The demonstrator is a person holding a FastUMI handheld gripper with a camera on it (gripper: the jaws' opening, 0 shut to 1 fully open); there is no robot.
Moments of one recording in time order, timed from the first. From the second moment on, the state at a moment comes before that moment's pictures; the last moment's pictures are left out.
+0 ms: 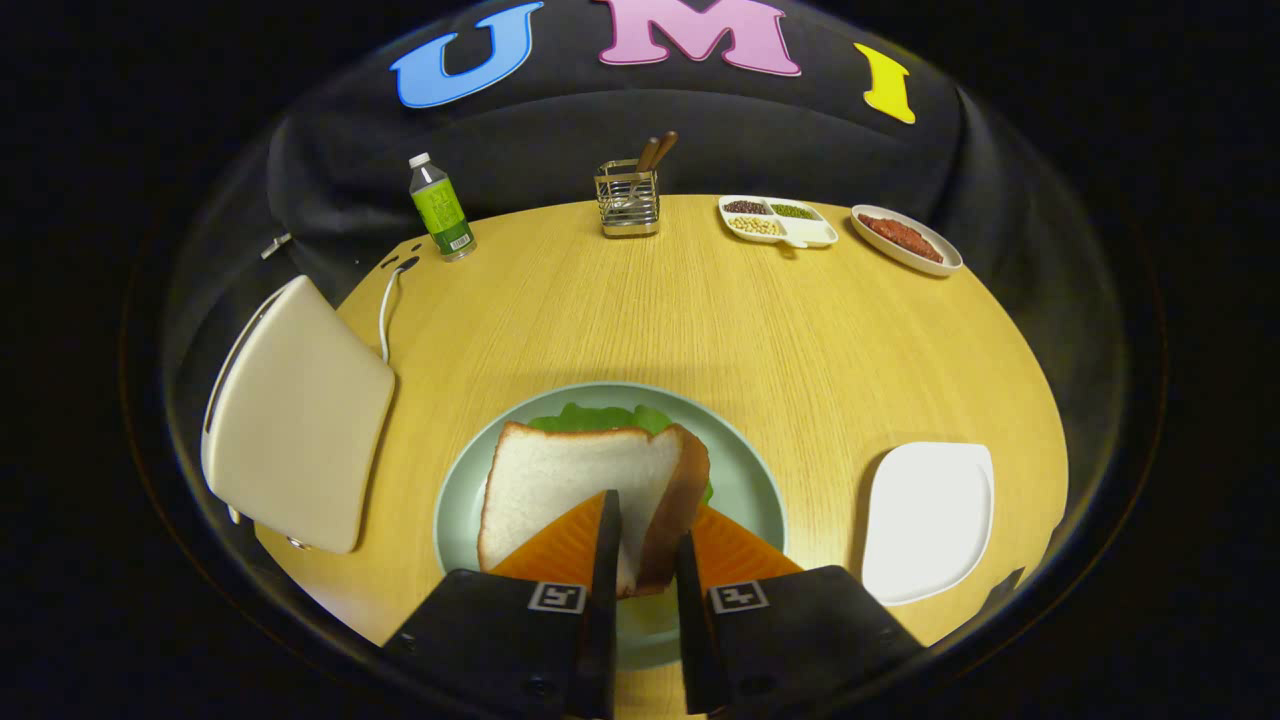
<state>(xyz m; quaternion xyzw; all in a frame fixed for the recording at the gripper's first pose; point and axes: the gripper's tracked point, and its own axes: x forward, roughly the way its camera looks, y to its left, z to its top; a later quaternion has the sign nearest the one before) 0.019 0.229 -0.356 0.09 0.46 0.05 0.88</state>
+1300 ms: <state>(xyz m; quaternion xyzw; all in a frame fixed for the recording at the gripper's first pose) 0.034 0.170 -0.138 -0.02 0.20 0.13 0.97</state>
